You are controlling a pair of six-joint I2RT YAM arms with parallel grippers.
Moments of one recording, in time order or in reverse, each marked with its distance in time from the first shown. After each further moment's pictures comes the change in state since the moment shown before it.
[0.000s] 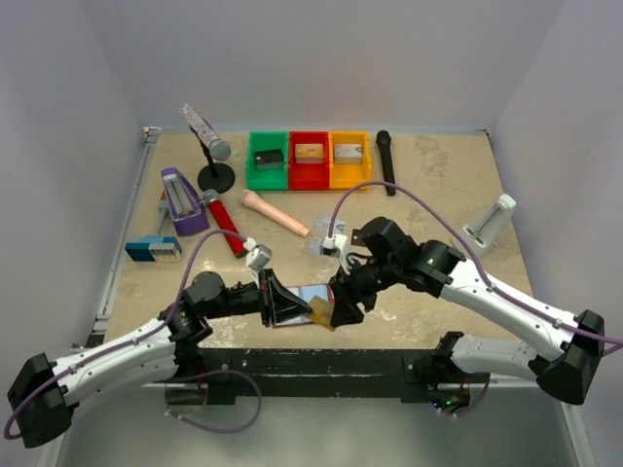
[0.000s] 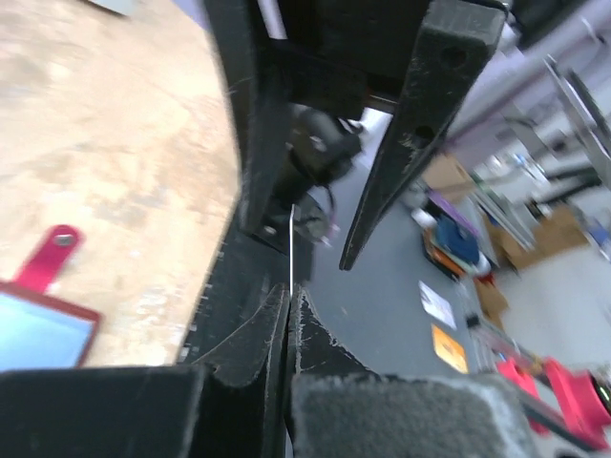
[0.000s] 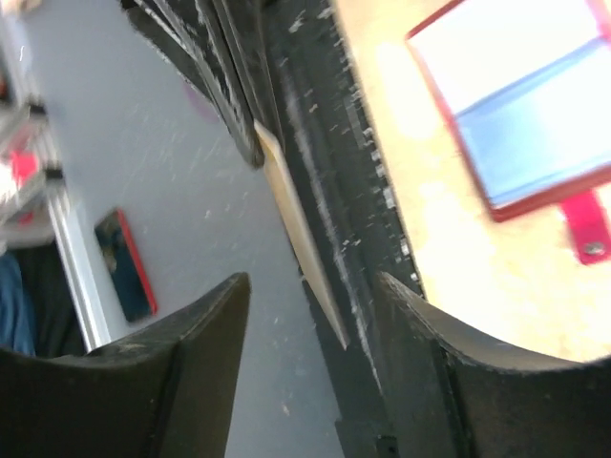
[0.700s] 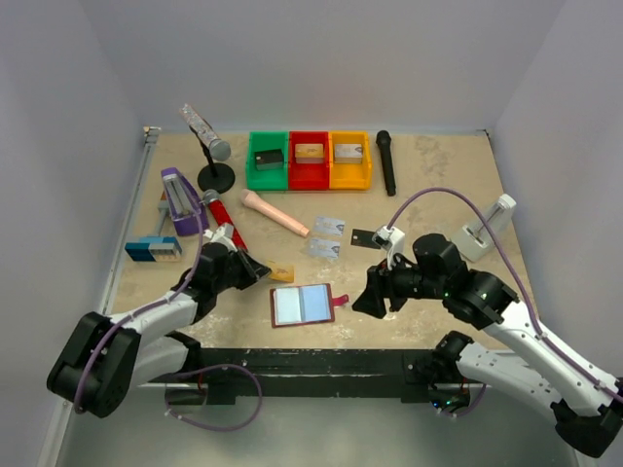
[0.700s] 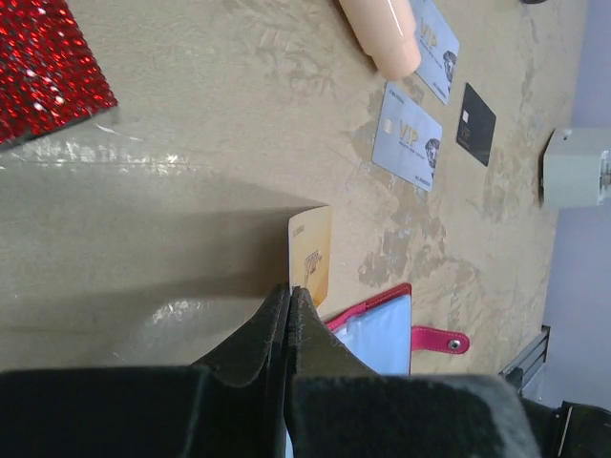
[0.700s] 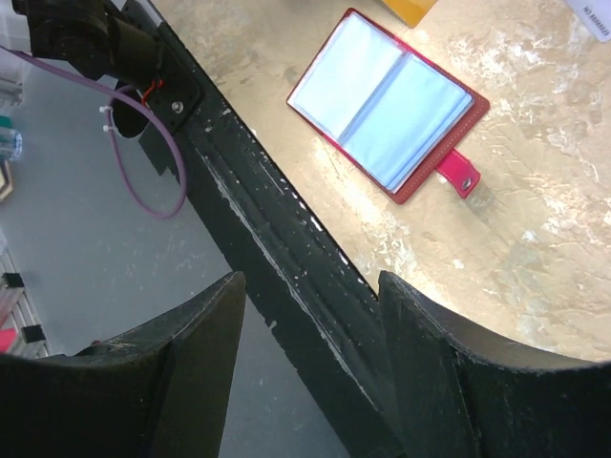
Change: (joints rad) left arm 0.492 0.396 -0.030 -0.155 -0.367 -0.169; right arm -0.149 -0.393 -0.188 0.053 0.251 0.232
